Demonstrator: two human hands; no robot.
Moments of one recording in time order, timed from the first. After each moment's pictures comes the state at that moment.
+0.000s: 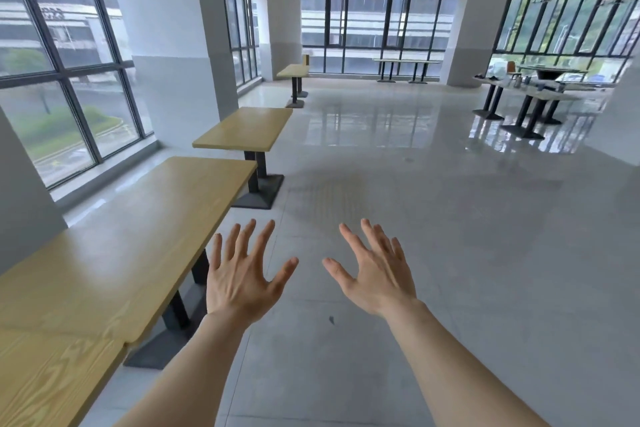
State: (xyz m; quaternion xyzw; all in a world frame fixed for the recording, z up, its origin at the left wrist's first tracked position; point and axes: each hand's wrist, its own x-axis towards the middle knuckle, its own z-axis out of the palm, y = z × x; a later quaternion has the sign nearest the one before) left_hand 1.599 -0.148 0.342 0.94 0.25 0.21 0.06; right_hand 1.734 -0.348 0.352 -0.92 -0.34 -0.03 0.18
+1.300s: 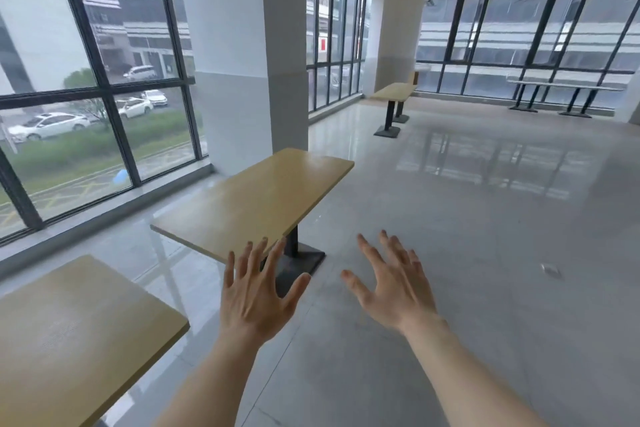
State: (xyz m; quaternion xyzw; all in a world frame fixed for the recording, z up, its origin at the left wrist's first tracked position) left_hand 2.700 0.392 0.348 0.87 0.43 0.24 0.04; right_hand 2.903 0.251 0.387 -0.85 -0.51 0.00 0.15
